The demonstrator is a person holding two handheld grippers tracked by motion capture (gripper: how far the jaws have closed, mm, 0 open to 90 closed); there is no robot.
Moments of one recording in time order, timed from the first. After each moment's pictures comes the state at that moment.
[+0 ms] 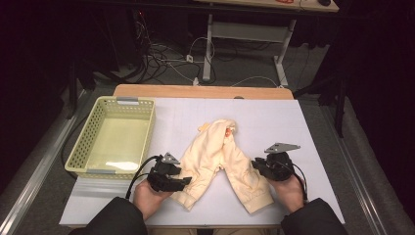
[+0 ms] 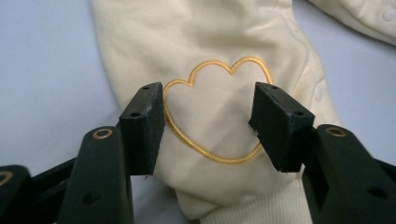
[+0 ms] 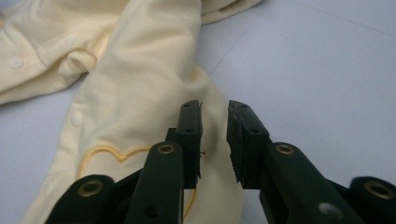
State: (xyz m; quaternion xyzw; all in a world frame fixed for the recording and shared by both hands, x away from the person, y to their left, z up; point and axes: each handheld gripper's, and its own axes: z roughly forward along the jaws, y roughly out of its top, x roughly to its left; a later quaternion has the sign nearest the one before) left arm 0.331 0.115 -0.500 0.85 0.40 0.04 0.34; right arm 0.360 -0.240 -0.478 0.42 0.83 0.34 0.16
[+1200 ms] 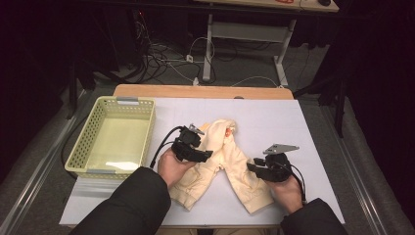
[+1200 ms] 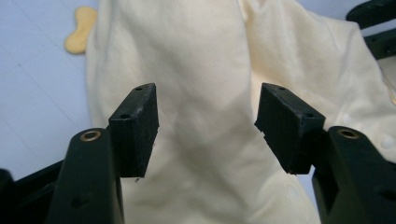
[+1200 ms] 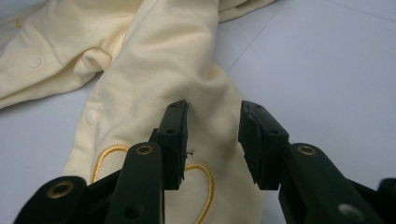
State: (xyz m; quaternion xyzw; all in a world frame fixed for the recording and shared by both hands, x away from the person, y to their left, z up) left arm 0.408 0.056 -0.459 0.86 0.39 0.06 0.34; right arm 0.361 -0.238 -0.485 0.41 0.83 0.35 0.14
